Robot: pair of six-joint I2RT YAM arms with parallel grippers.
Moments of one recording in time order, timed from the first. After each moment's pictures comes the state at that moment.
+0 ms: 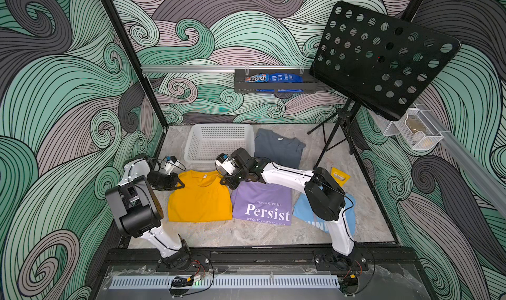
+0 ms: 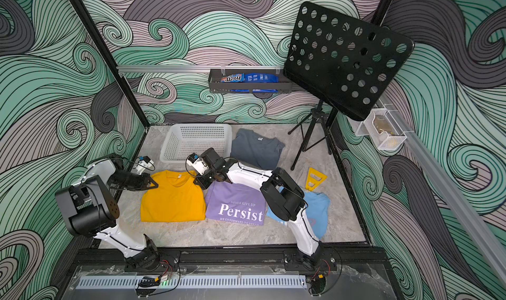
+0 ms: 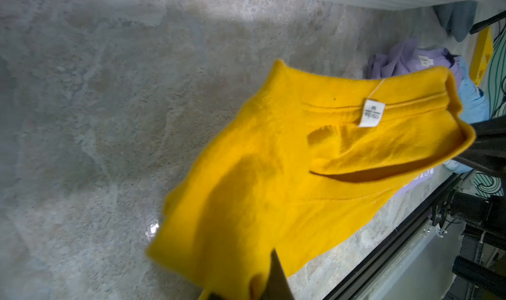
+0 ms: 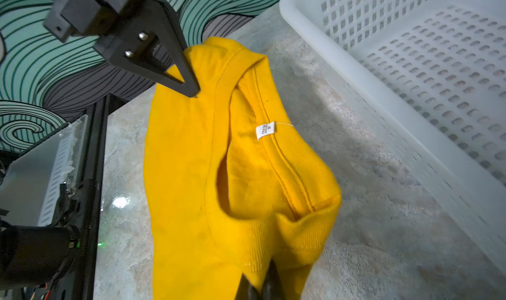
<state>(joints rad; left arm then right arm) 0.52 1.68 1.16 -1.13 0.57 0.65 0.88 2.11 1.60 -0.29 -0.42 0.03</state>
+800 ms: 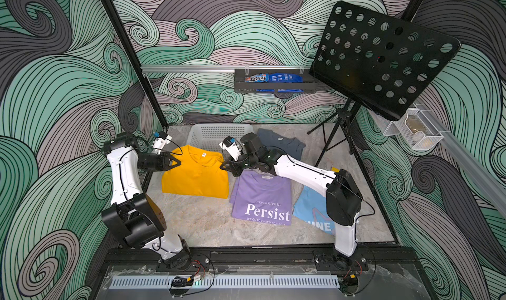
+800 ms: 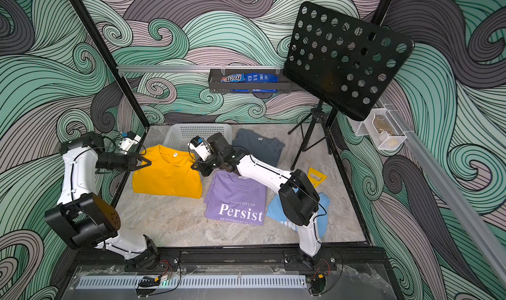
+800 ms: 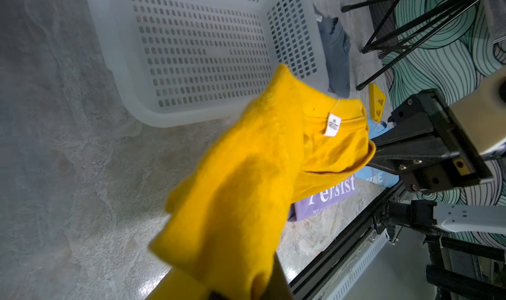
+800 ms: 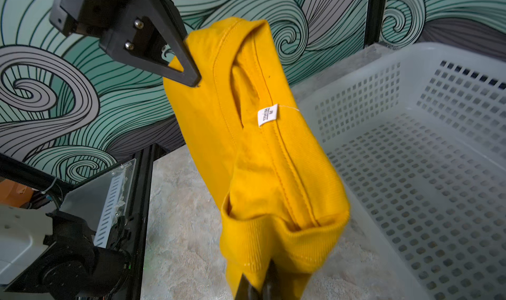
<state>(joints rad) 0.51 1.54 1.55 -1.45 0.78 0.61 0.82 1.95 1.65 -0.27 -0.50 0.04</state>
